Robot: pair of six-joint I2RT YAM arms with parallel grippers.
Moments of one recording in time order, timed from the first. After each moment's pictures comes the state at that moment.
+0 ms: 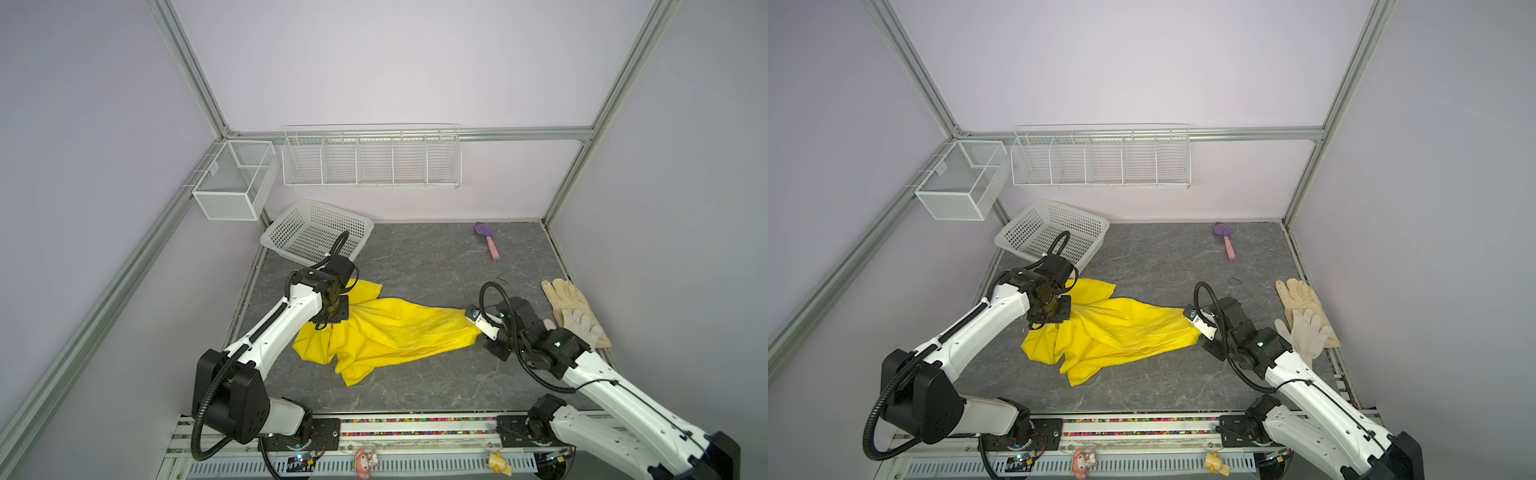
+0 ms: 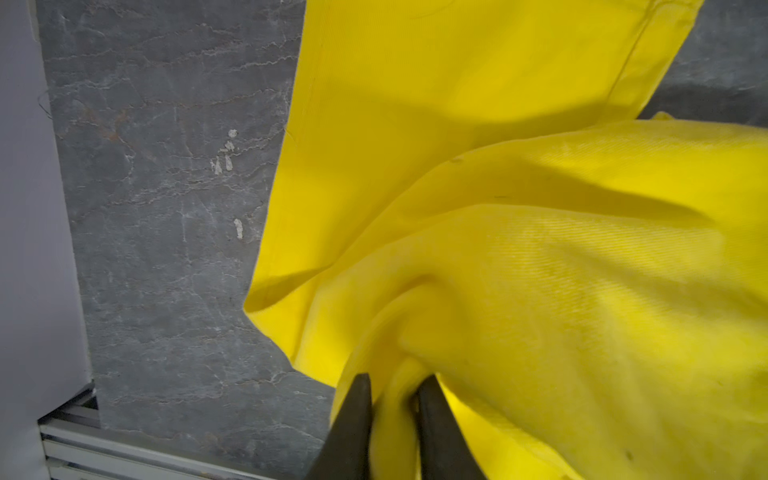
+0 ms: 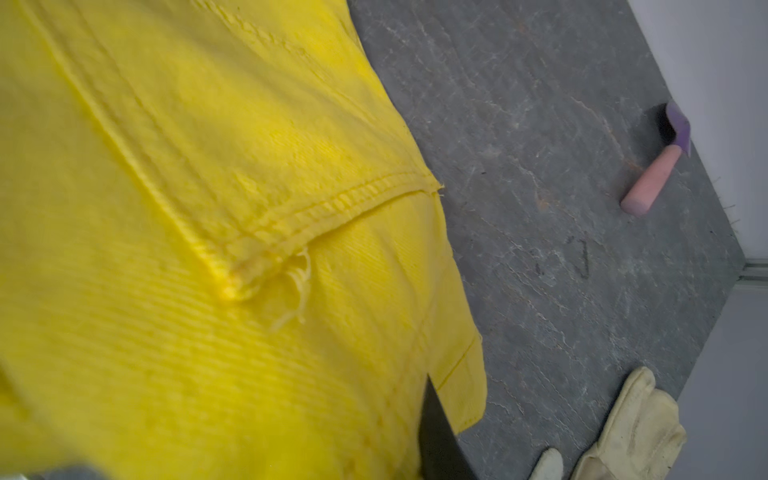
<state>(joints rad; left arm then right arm) -0.44 1.41 1.15 -1.11 -0.21 -0.45 0.59 0.86 0.71 -0.76 0.11 -0.45</state>
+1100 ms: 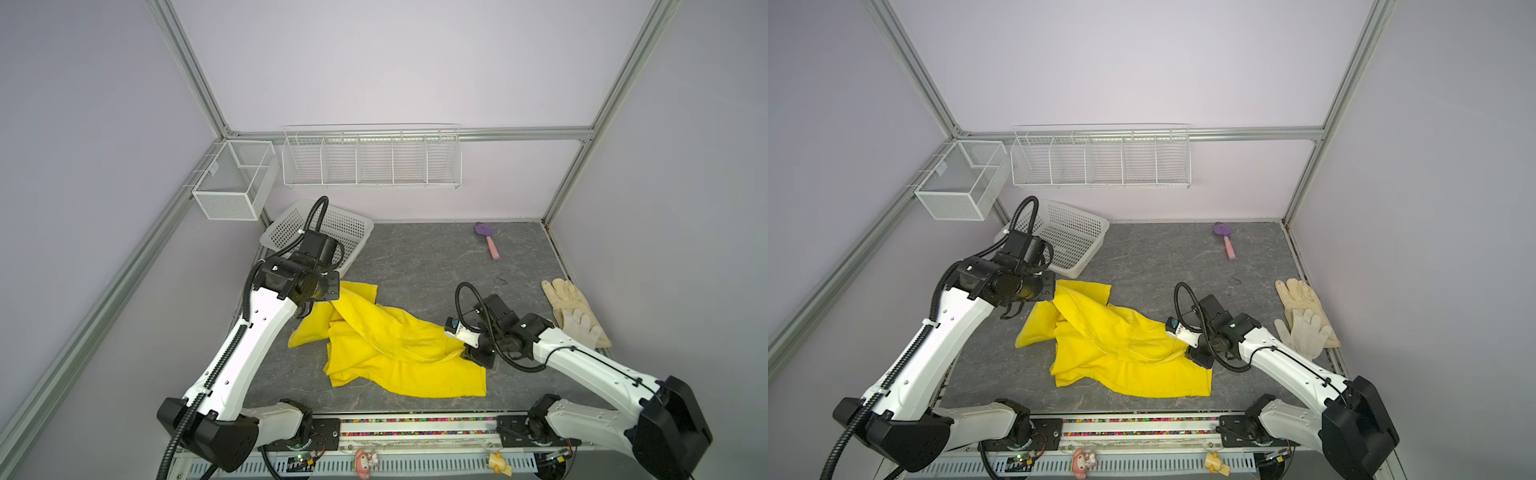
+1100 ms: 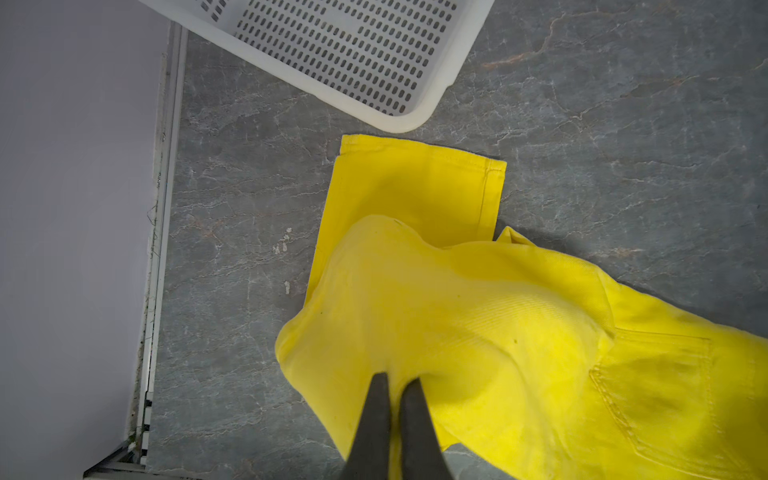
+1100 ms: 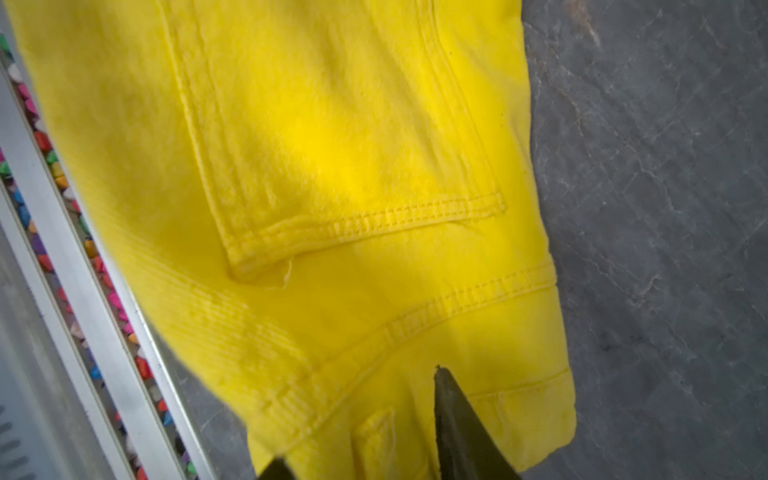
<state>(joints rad) -0.44 1.29 1.45 -1.24 -0.23 -0.35 0.63 1.17 0.71 -0.71 -0.22 -0.49</state>
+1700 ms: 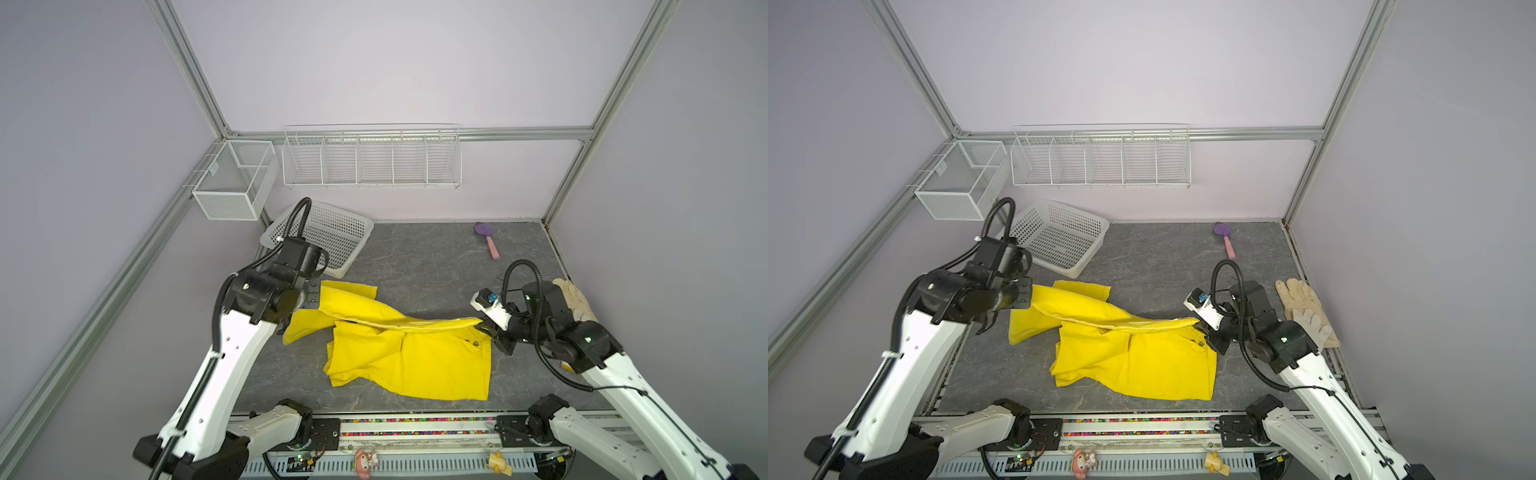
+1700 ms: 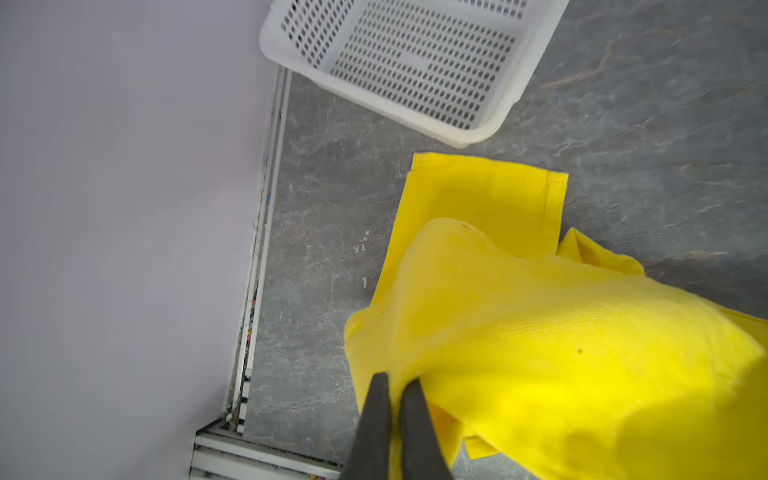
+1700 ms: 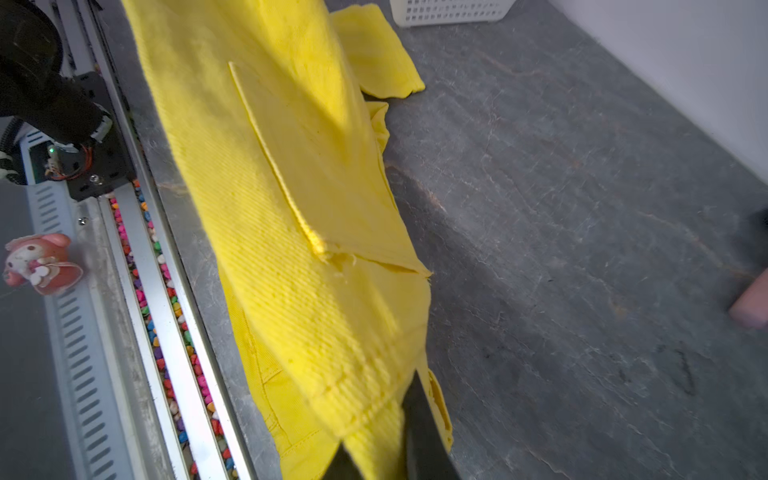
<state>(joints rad) -0.44 1.11 1.52 -1.38 -0.40 -0.26 0.48 0.82 0.93 -0.89 -0.37 -0.41</state>
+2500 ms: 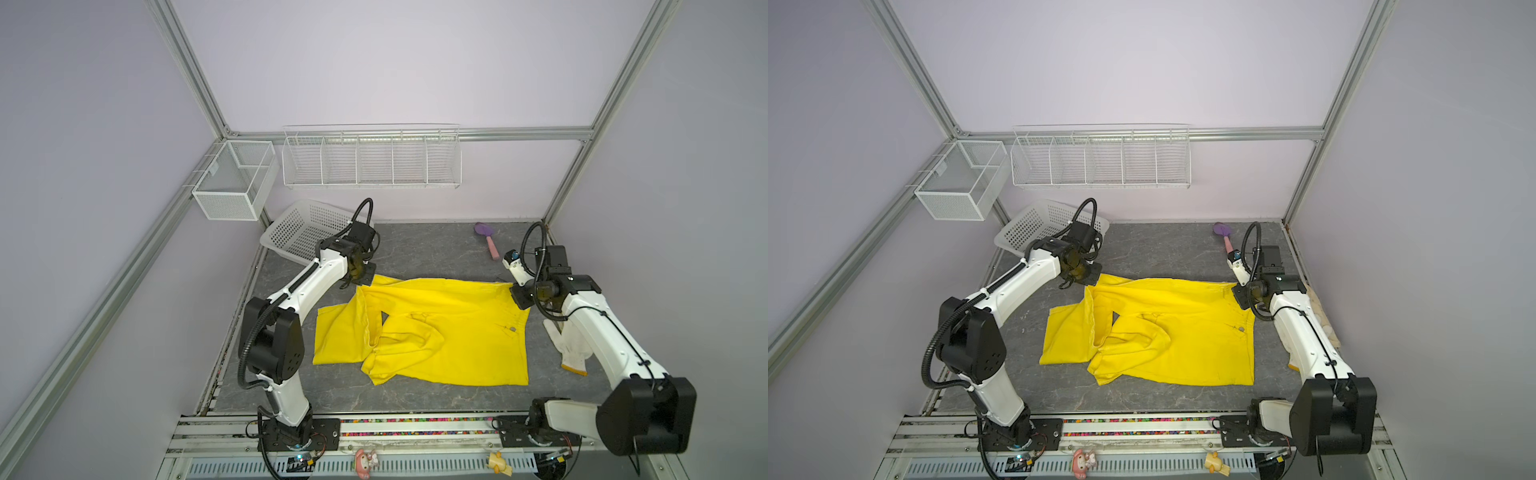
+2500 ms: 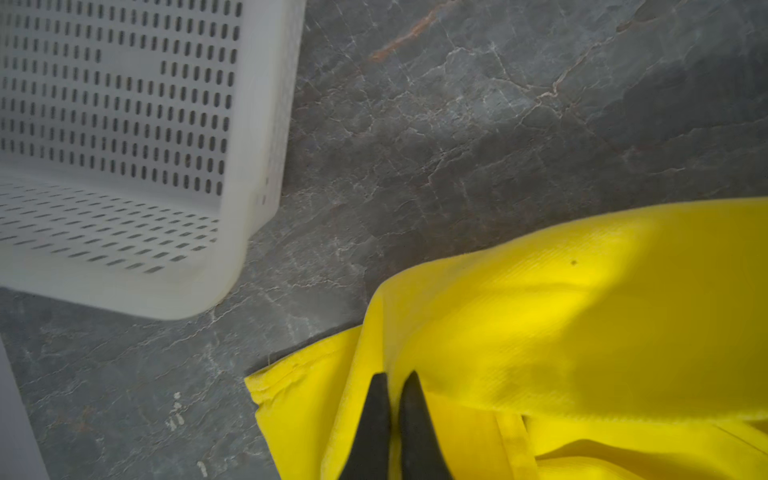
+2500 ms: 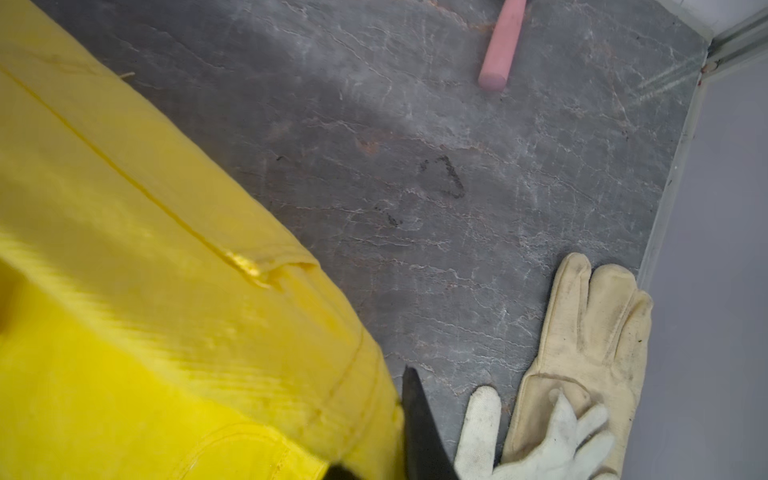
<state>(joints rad) -0.49 1.81 1.54 -0.91 -0.12 -0.10 0.03 1.32 1.06 -0.77 -0.03 -0.43</state>
